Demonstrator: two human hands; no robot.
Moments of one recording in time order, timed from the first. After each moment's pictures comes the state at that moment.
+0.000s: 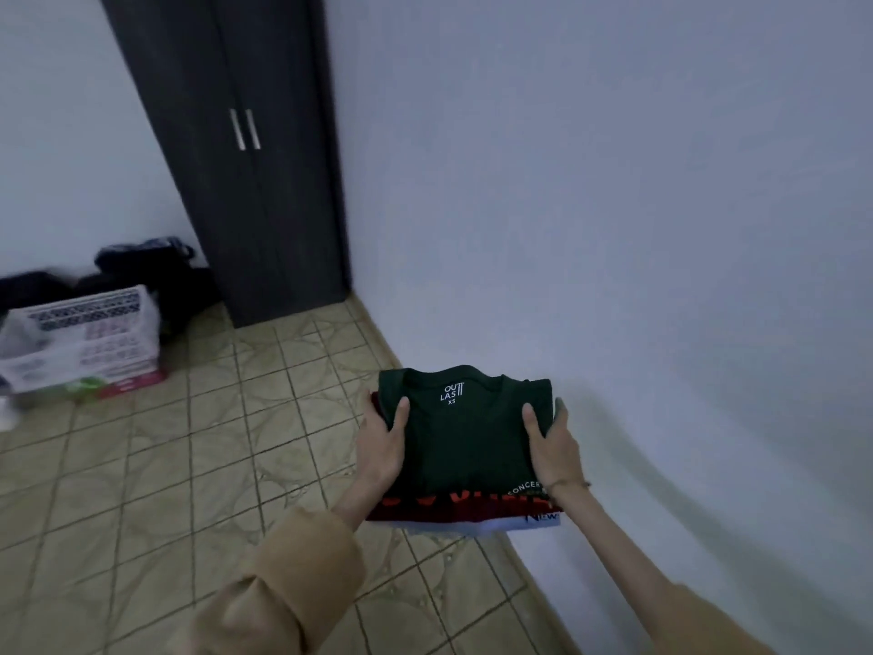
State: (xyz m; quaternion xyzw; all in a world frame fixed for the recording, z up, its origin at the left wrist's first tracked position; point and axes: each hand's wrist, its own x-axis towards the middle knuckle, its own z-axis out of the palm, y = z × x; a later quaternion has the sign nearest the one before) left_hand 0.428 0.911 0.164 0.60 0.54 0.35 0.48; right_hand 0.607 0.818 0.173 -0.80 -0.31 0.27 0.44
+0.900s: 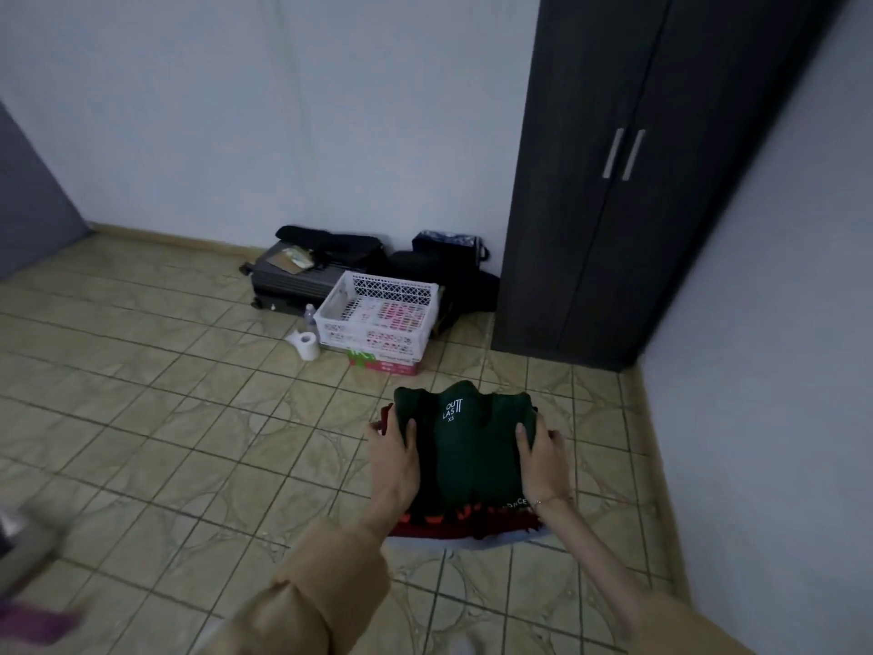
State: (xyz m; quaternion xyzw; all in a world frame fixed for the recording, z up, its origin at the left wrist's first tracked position) left_hand 0.124 1.341 0.123 0.41 0.76 0.43 0.27; right_hand 0.291 1.385 0.126 -0.66 -0.64 0.31 0.23
